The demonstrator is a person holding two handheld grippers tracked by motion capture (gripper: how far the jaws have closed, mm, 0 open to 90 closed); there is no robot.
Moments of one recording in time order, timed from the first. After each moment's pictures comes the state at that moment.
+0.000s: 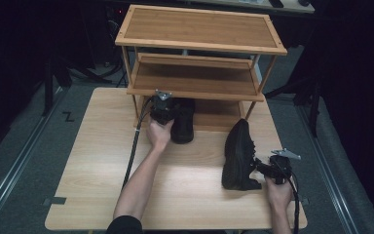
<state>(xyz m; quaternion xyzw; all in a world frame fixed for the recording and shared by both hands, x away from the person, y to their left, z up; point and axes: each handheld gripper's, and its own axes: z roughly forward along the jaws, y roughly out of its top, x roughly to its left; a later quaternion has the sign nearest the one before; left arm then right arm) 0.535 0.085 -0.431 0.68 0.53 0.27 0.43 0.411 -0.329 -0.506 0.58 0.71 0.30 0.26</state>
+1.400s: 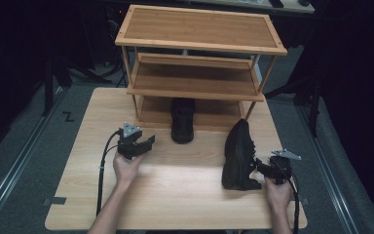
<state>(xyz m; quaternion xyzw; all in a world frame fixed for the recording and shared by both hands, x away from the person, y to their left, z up) 0.419 0.173 -0.474 0.69 0.52 0.23 0.44 0.409 -0.329 -0.506 0.58 0.71 0.31 0.26</state>
